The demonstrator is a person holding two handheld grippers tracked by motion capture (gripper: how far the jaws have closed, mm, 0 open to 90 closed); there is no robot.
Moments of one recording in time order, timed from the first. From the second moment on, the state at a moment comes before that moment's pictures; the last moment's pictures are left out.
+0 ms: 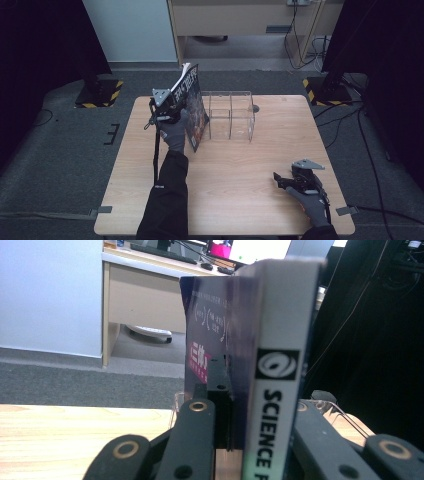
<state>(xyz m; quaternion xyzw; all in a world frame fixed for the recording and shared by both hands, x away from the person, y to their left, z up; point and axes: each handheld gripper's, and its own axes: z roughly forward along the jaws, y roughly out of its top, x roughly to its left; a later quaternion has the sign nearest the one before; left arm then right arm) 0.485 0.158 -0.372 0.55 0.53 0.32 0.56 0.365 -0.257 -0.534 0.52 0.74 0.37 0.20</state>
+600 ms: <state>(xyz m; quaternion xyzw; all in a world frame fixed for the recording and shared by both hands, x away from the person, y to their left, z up) 0.480 0.165 -0.398 0.53 0.55 0.31 0.56 0.364 -0.256 -0.533 0.52 0.74 0.36 0.20</state>
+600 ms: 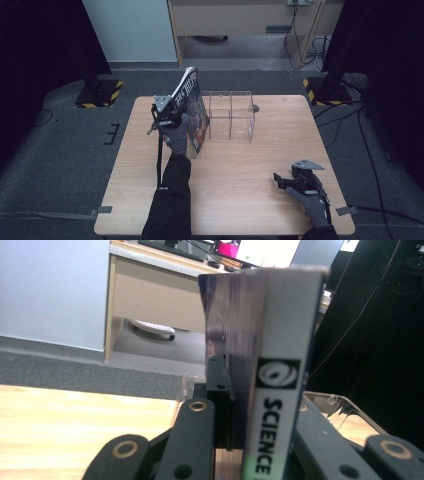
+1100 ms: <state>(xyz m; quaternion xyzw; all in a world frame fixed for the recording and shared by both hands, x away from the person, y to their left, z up) 0.462 0.184 -0.410 0.54 0.55 0.30 0.56 0.364 -0.254 -0.533 0.52 0.74 0.37 0.20</state>
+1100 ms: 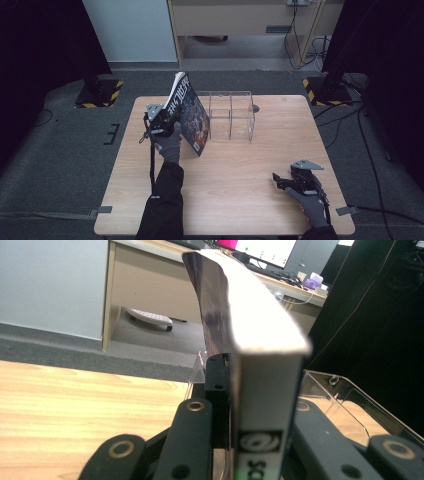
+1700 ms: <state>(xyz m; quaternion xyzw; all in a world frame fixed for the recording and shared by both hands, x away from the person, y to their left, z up) 0.407 0.202 -0.403 0.59 0.50 0.29 0.56 0.364 -0.254 -0.533 0.52 0.74 0.37 0.20</state>
